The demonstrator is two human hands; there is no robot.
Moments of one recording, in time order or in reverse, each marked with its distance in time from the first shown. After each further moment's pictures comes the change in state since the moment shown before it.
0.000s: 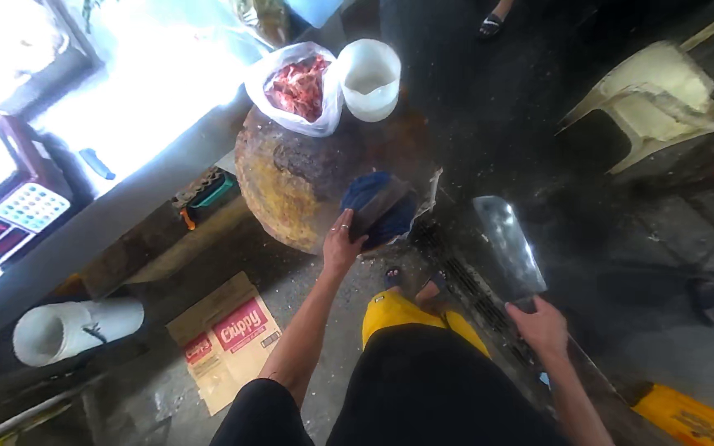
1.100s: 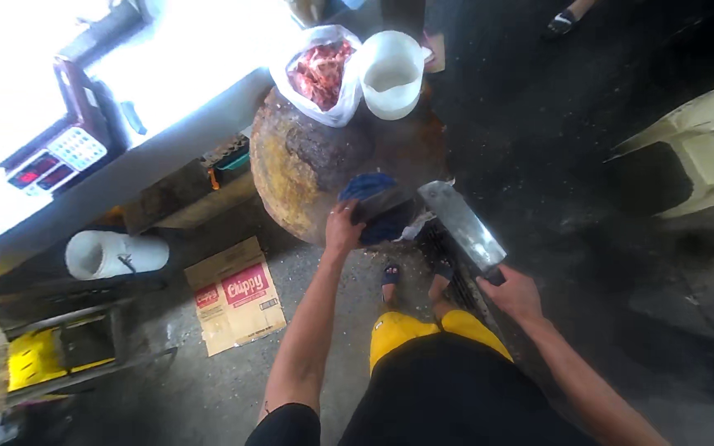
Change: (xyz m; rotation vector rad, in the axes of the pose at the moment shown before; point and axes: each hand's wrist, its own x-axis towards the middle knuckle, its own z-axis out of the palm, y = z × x) left_hand 0.038 0.053 0.004 0.012 0.010 -0.313; right_hand 0.131 -0.073 -0.033 -0.245 -0.250 -0.498
